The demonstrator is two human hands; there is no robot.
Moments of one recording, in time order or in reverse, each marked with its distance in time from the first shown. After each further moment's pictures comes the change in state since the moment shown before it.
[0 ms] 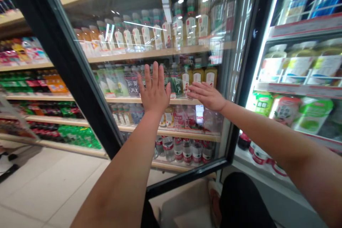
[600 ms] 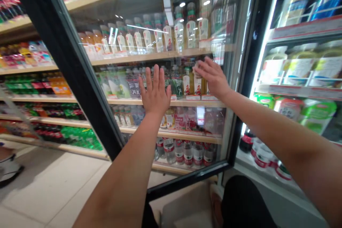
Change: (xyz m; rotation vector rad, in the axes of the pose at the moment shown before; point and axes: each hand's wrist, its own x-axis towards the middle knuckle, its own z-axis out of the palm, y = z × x) left_hand 0.000 -0.001 0.001 -0.021 0.024 -0.003; right_hand 0.028 0.049 -0.011 -0.072 0.224 0.196
